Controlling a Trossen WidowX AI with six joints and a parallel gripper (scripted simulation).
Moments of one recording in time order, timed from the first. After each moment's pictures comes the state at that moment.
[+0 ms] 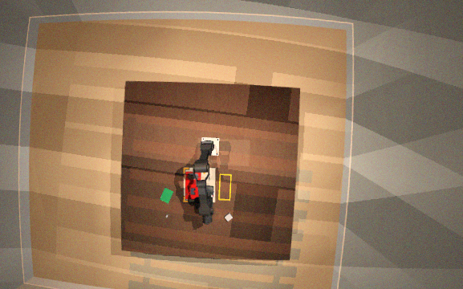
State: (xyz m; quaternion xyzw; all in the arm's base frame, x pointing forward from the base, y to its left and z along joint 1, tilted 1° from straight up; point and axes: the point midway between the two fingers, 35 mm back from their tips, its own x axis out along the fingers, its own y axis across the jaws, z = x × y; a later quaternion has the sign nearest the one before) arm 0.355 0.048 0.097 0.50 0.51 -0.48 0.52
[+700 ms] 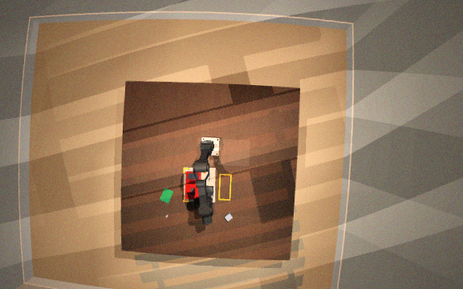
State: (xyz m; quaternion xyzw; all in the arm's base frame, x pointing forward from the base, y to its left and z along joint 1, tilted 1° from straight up) arm 0.355 0.048 0.104 0.50 0.51 -0.48 0.52
